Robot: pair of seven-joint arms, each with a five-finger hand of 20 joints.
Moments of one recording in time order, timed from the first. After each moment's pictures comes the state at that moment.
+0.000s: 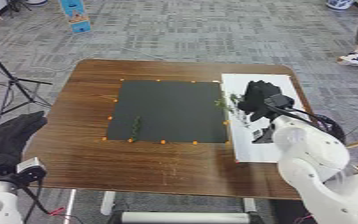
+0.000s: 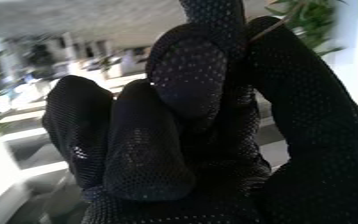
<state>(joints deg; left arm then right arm) 134.6 -51.8 -108.4 -119.4 47.0 23.8 11.7 -88.5 -53.5 70.5 -120.4 -133.9 -16.0 27.3</state>
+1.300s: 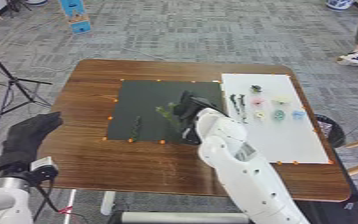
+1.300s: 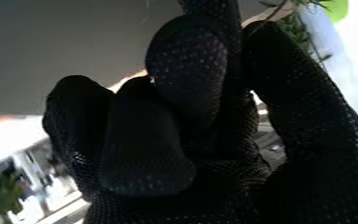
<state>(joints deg) 132.2 -50.3 -104.5 -119.3 47.4 22.2 9.6 -74.9 -81.1 57.3 -96.8 -128.1 -17.4 34.0</state>
